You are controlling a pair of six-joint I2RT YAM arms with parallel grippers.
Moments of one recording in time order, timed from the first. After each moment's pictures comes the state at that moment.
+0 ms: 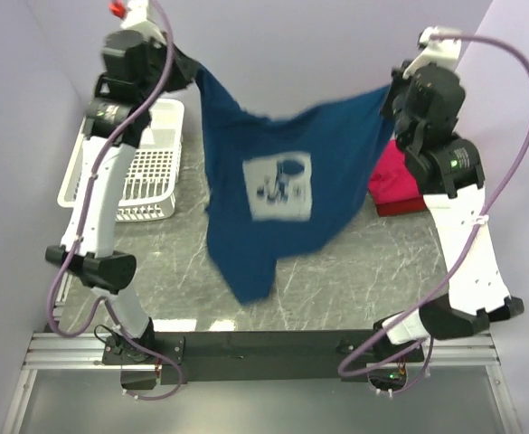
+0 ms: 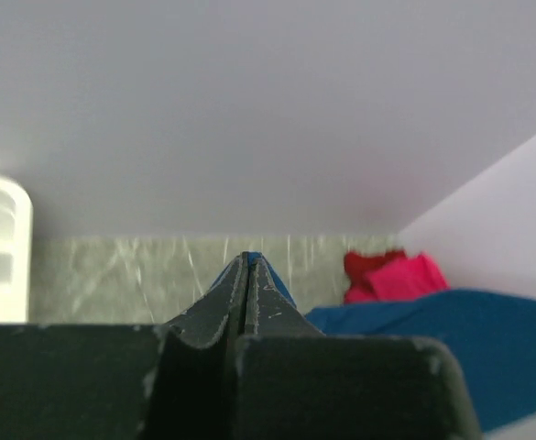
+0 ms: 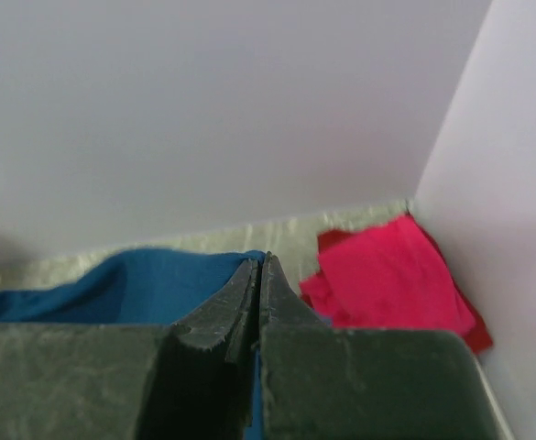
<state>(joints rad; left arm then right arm) -0.29 1.77 2.35 -0.67 0.02 -0.45 0.36 1.40 2.02 -0.71 0.53 0.09</state>
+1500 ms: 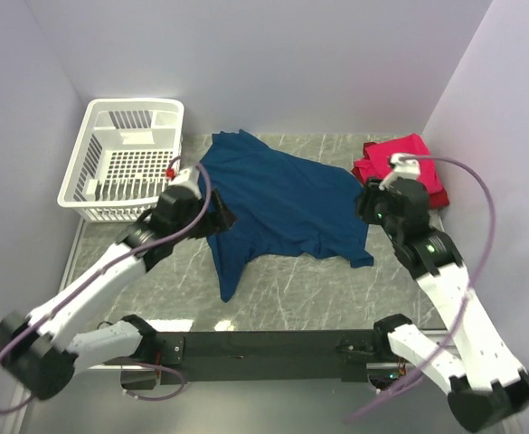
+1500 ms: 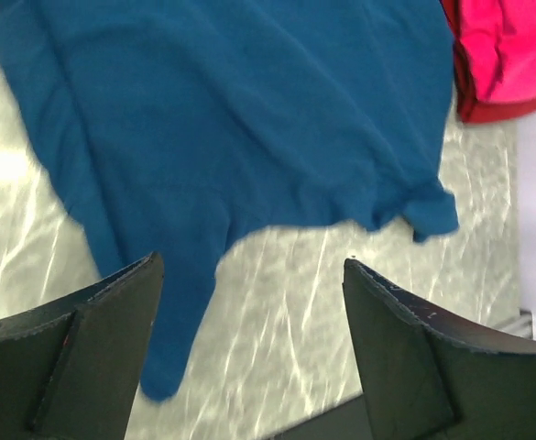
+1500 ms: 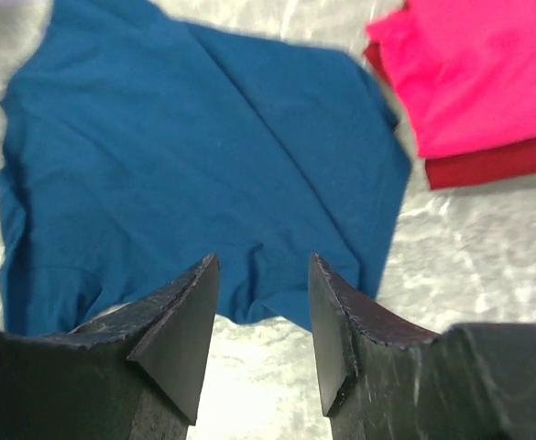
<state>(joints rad) -0.58 1.04 0.88 -0.41 -0.06 -0.74 0.32 0.87 1.01 -0.59 0.22 0.30</state>
